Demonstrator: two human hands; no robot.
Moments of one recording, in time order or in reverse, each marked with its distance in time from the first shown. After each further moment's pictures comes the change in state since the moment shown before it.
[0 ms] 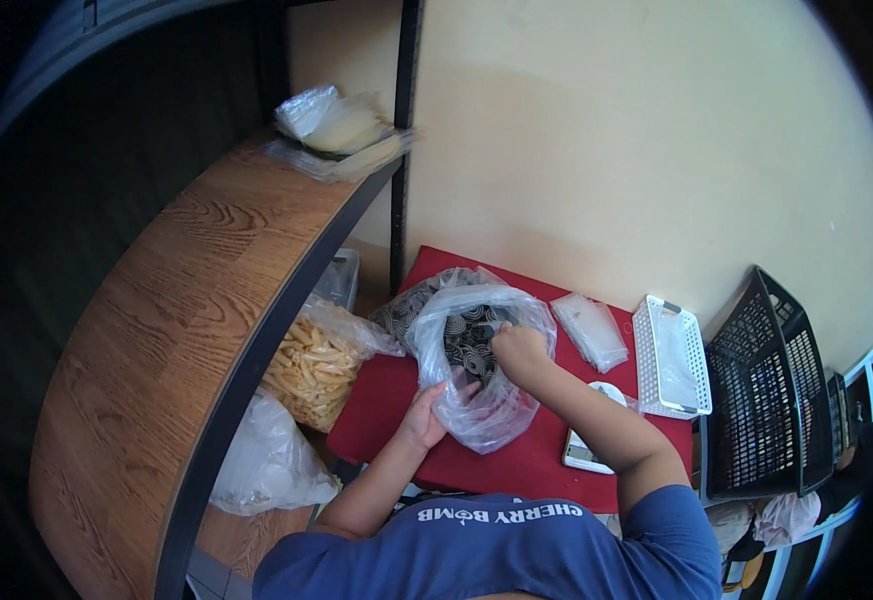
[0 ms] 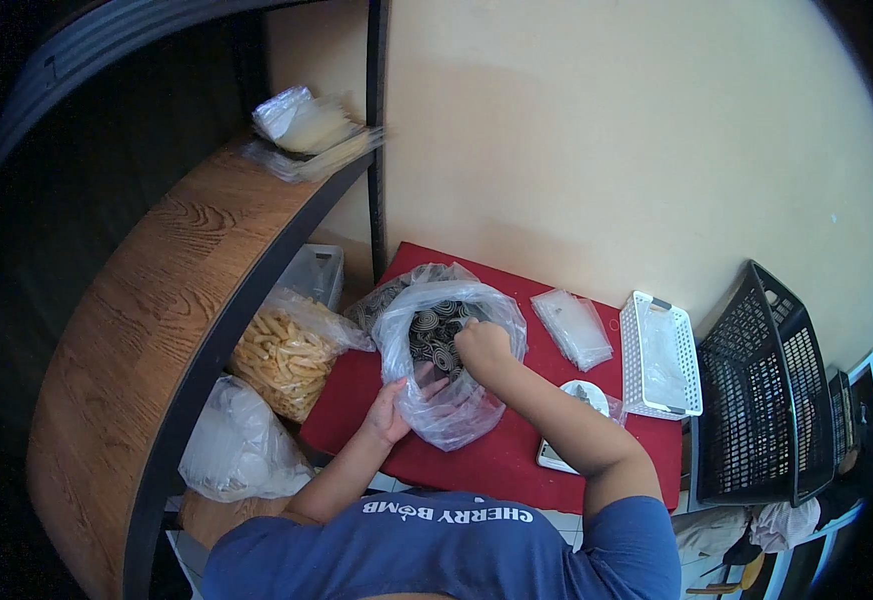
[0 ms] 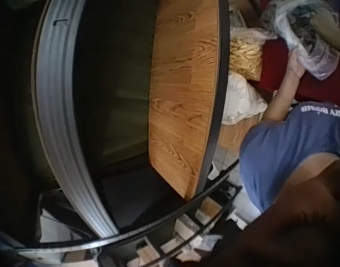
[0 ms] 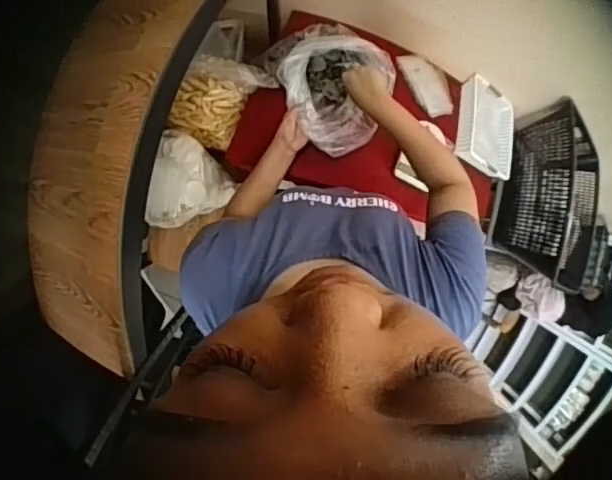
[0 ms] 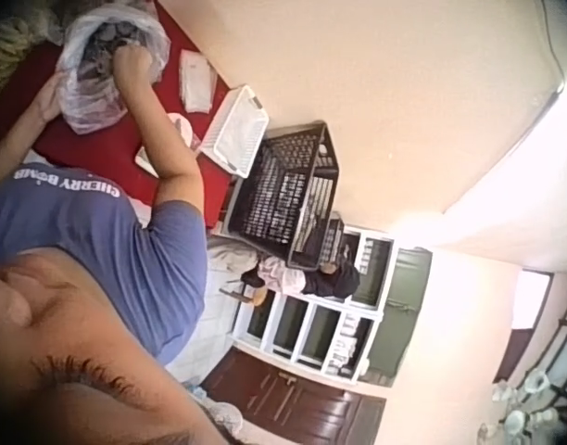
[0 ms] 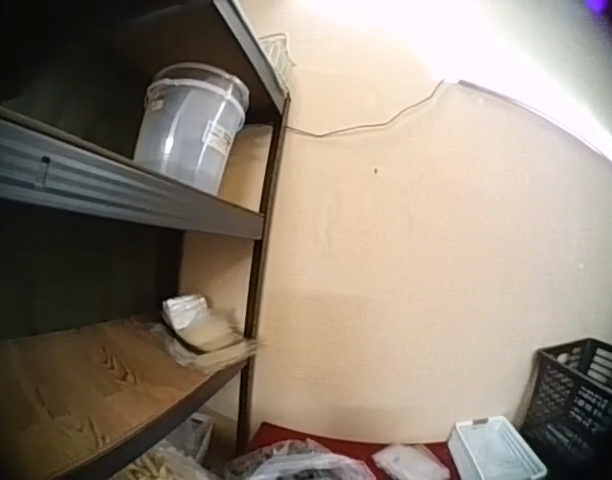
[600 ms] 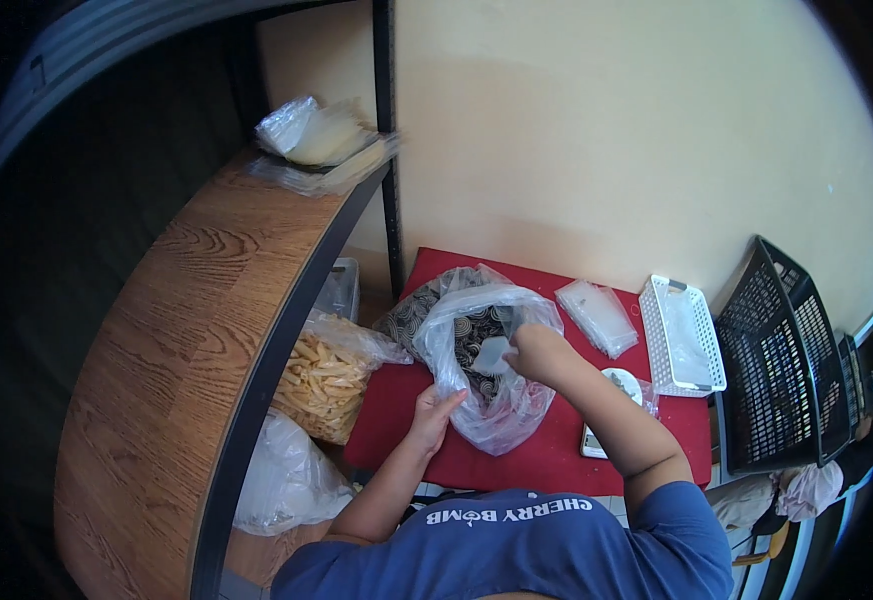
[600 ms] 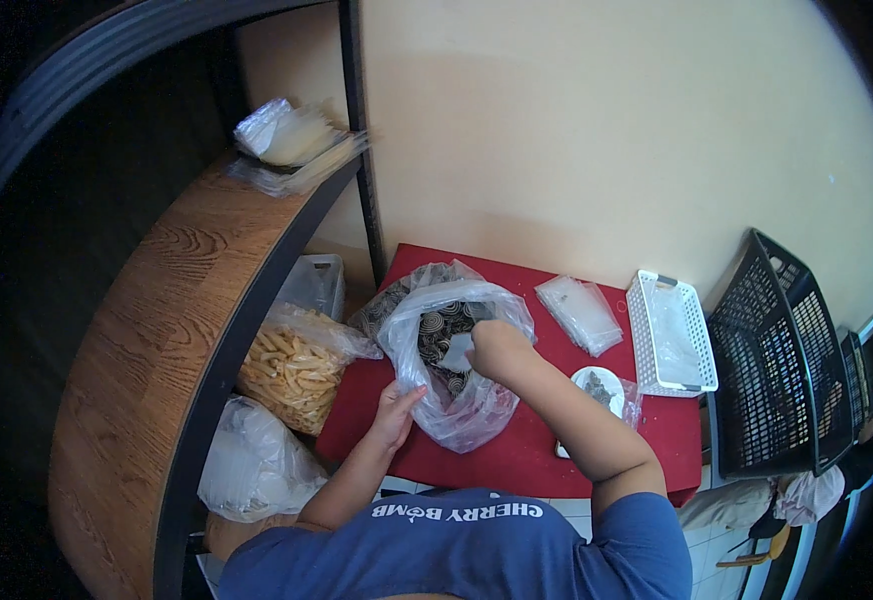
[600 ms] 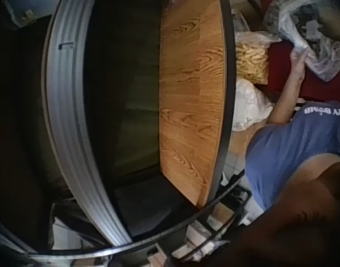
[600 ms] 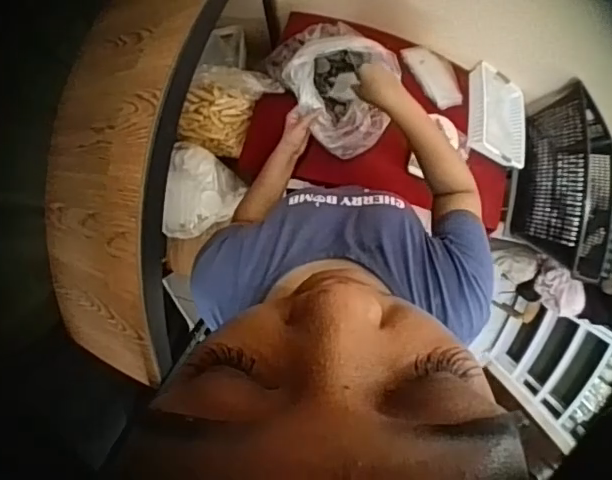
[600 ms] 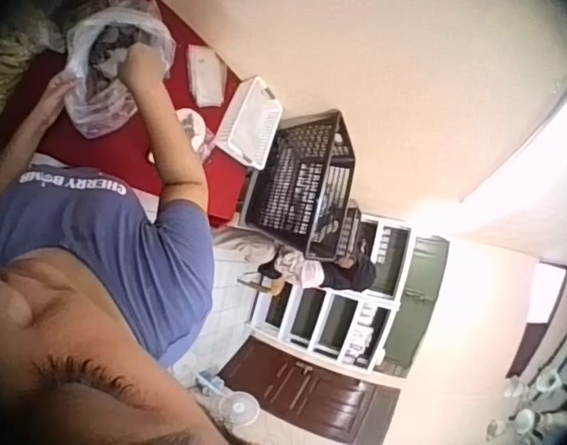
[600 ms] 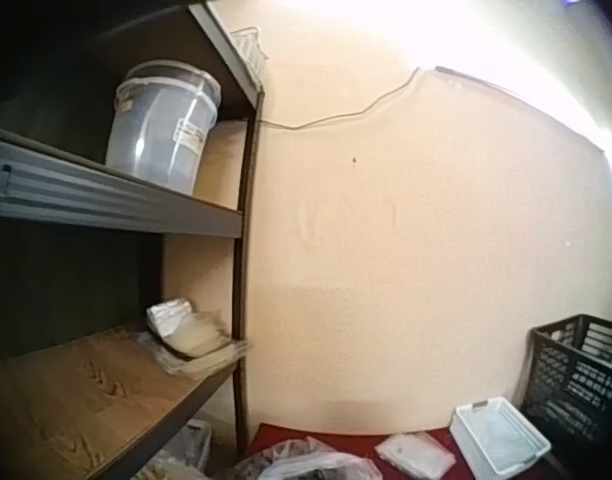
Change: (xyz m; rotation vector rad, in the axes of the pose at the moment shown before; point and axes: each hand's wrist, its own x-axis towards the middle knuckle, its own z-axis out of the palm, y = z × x) left_hand -0.011 0.013 0.010 0.535 0.117 0.225; right_hand -0.018 0.003 -0.038 0.455 -0.112 0.175
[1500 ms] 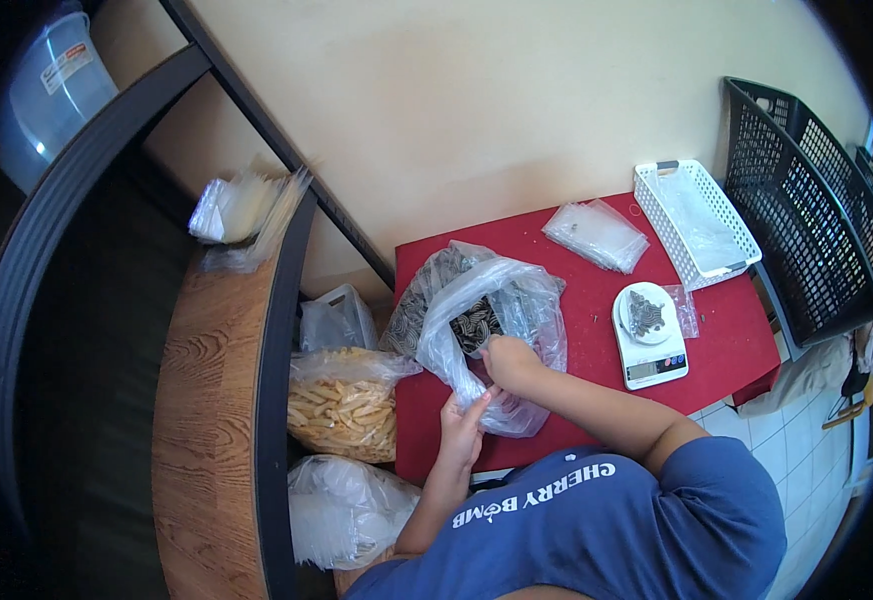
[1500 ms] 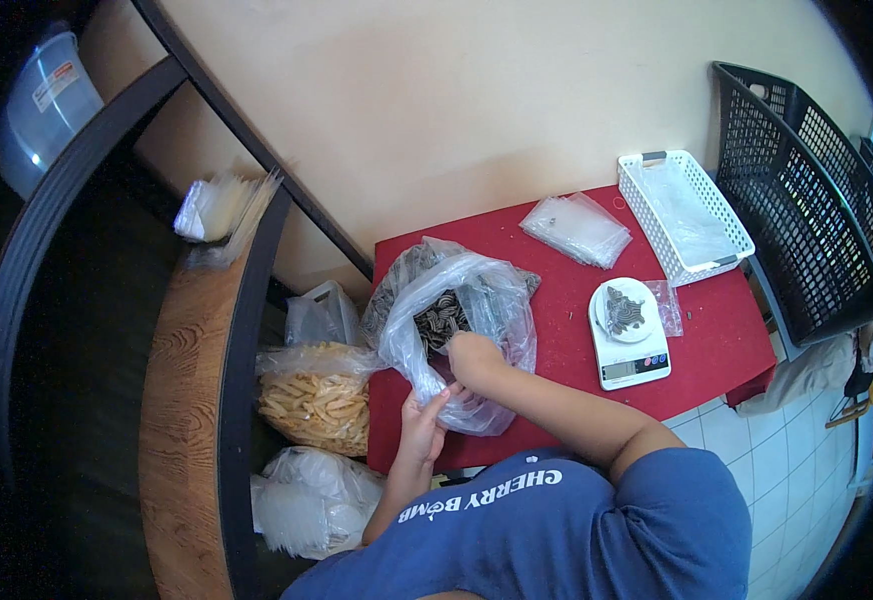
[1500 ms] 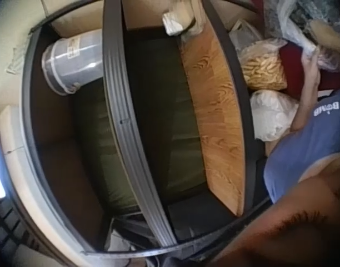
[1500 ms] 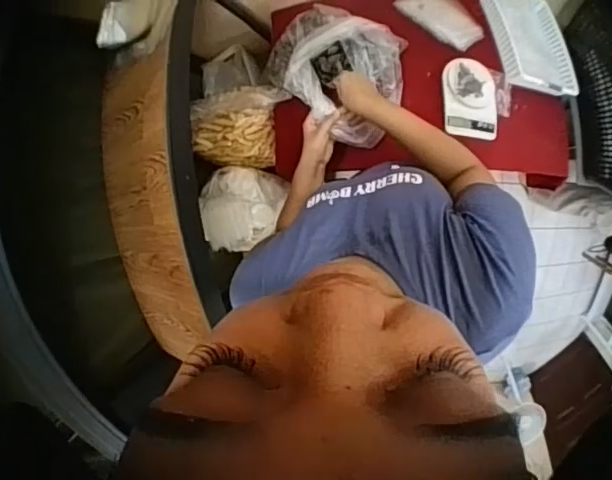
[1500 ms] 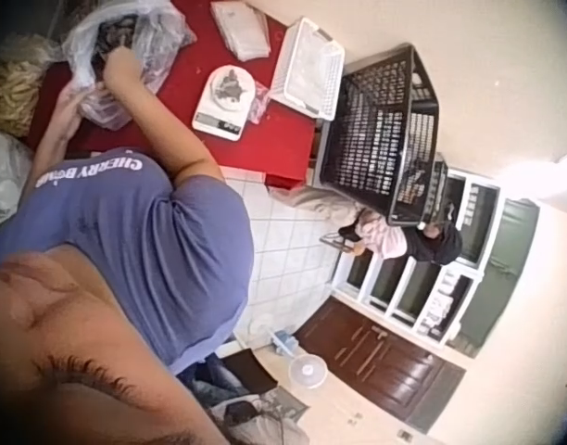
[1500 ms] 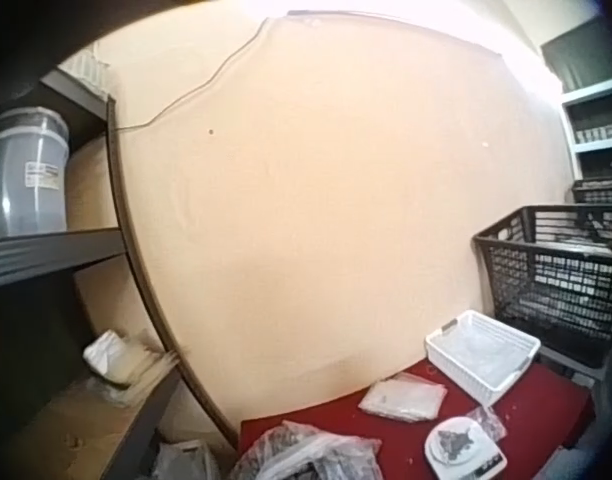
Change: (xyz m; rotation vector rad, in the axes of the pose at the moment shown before) left_hand -0.022 0.007 0.024 0.132 0.001 -0.205; right_hand 0.006 -0.010 0.131 0.481 0.236 0.237
